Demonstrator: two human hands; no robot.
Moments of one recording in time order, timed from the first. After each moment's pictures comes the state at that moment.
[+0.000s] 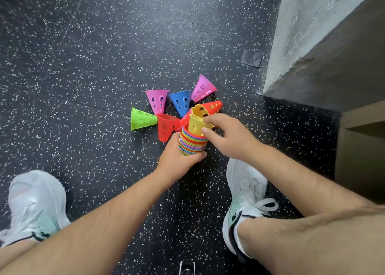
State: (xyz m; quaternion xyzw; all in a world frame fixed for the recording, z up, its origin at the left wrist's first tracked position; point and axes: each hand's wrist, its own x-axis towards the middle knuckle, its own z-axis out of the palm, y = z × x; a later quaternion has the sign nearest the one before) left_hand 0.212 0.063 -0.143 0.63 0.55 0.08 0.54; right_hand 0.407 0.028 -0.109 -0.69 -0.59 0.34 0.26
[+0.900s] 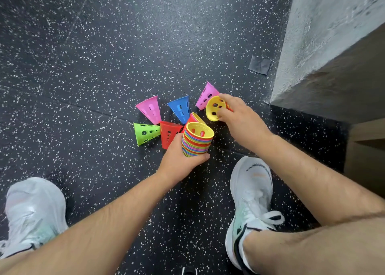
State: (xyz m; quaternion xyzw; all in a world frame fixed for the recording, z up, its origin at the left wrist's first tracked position) left_hand 0.216 0.087 -0.146 0.61 0.55 0.09 0.56; right_hand 0.453 0.076 -0.140 -0.68 -0.72 0.12 0.07
